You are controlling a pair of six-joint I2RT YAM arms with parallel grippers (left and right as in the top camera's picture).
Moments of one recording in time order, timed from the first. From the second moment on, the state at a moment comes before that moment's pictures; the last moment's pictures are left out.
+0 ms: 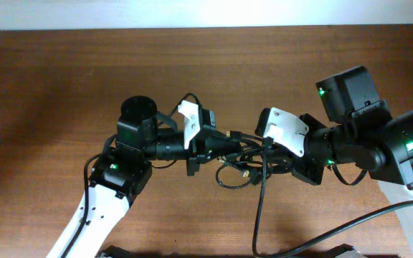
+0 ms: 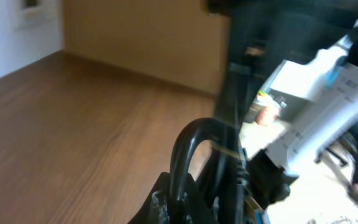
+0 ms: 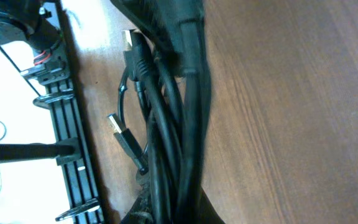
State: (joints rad) left arm -0.38 1.16 0.91 -0.06 1.09 0.04; right arm 0.41 1.34 1.76 -1.55 -0.46 -0.75
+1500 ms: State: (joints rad) left arm -0.40 1.16 0.92 -0.09 0.82 -0.49; right arm 0.16 1.24 1.75 -1.34 -0.11 0.21
